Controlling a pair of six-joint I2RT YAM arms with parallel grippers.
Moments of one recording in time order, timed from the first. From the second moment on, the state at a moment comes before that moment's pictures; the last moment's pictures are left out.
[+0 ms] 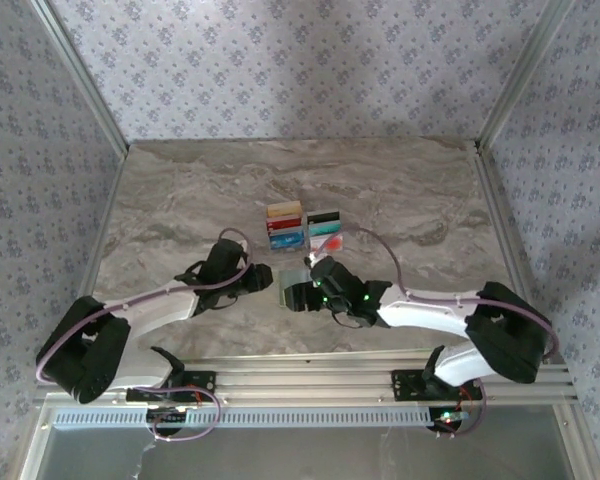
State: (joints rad) left arm -0.60 1.30 0.50 0.01 0.17 -0.76; right arm 0.99 1.38 0.66 -0.01 0.04 0.67
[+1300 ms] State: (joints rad) left arm -0.49 1.74 0.76 0.10 0.28 -0.72; right arm 0.25 2.02 1.34 0.01 -0.39 0.61
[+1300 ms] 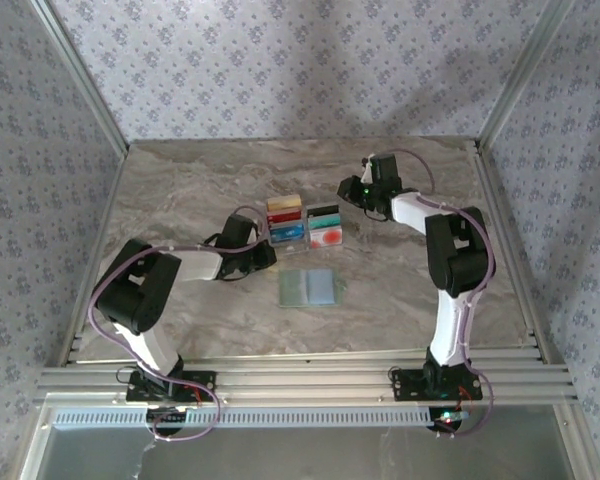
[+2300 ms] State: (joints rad) left arm -0.44 1.90 1.07 -0.28 0.43 -0.59; right arm 0.19 1.97 1.08 0.35 -0.54 0.70
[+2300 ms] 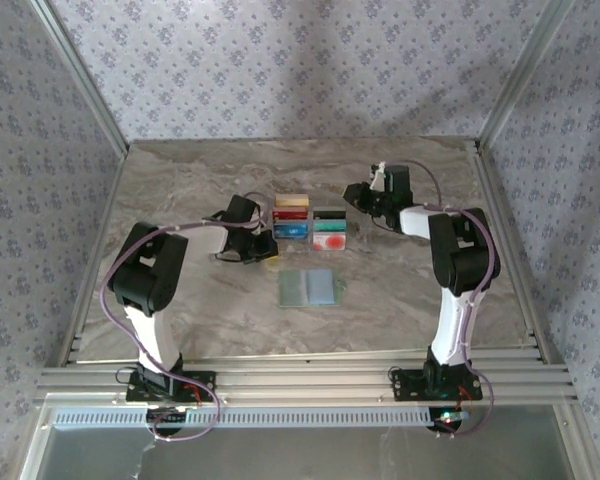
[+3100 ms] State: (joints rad) left arm -0.48 2.17 1.56 -0.67 0.43 -0.52; right arm 0.15 1.78 0.84 0.37 -0.43 0.77
